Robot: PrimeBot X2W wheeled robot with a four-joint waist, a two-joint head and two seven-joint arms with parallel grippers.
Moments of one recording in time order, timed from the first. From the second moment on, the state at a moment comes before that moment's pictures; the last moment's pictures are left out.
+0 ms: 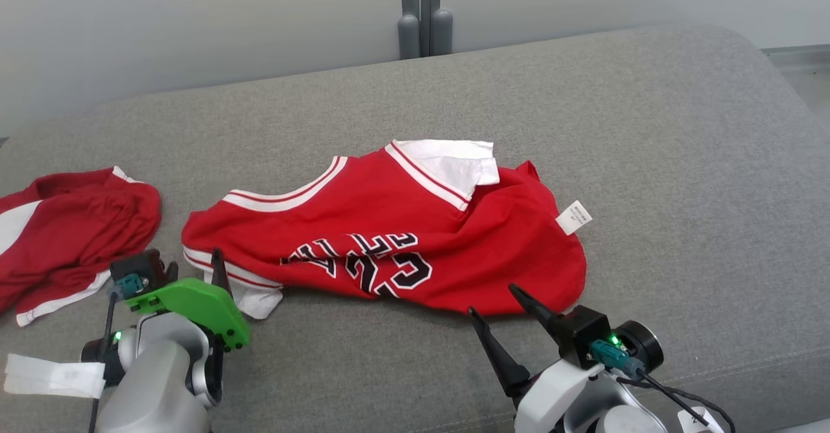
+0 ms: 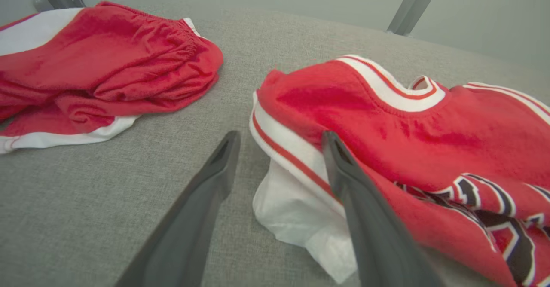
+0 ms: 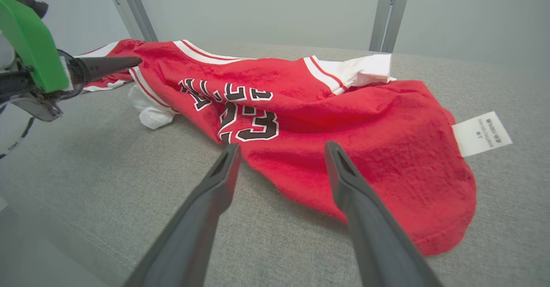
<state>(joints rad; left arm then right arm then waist) -0.53 0.17 -0.32 0.94 -0.65 0.09 -0.21 -0.11 -0.05 0.40 0.22 0.13 0.13 -0.08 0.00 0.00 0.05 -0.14</state>
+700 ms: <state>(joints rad) -0.68 0.27 -0.51 0.72 -0.53 0.19 0.28 -0.09 -0.05 0.38 0.19 0.12 0.13 -0.07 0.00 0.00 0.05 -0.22</state>
